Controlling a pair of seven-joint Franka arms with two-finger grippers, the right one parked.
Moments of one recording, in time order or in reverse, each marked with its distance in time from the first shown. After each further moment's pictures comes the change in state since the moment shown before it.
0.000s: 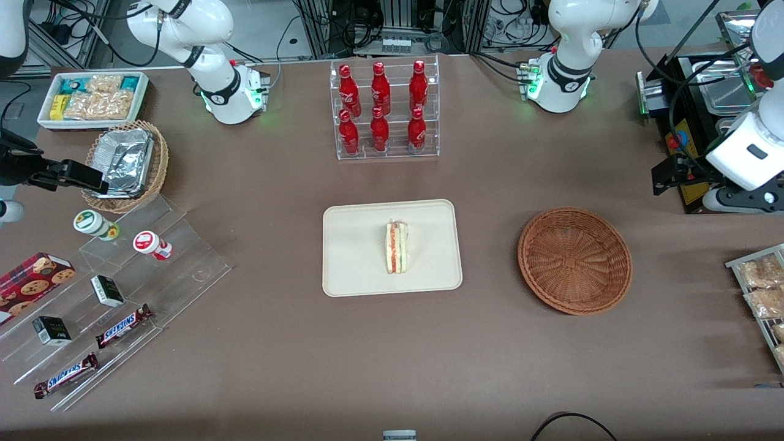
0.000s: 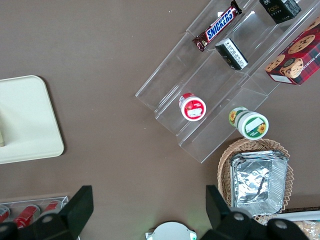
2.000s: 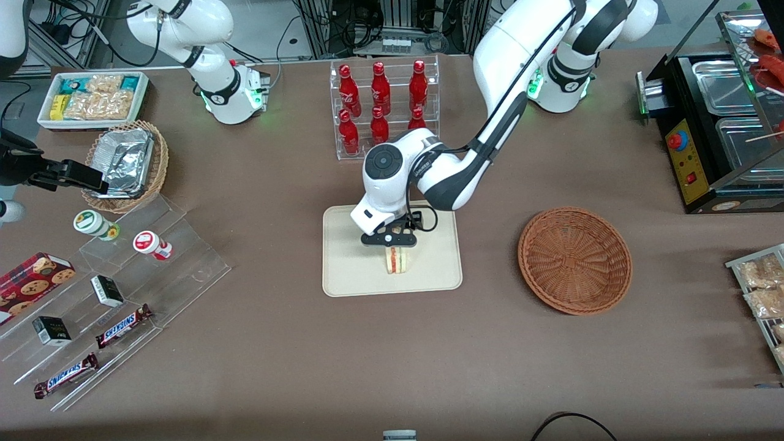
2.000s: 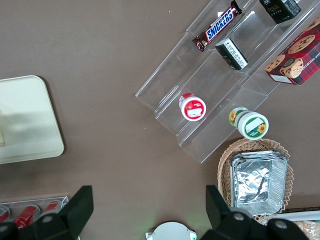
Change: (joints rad) arm -0.761 0.677 -0.024 0.126 0.118 0.588 -0.950
